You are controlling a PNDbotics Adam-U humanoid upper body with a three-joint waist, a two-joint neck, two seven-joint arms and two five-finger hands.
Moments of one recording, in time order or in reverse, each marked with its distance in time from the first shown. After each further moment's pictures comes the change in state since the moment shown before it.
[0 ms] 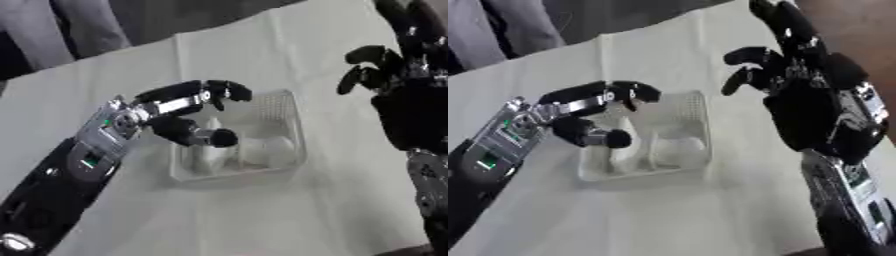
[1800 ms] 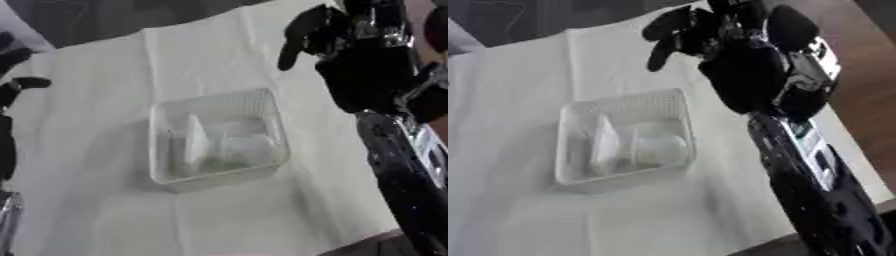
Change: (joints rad) left arm 0.444 -0.179 0.334 -0.283 0.289 -0.235 0.563; right arm -0.145 -0.016 0.019 -0.045 -0.062 -0.047 0.063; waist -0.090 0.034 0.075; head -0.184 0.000
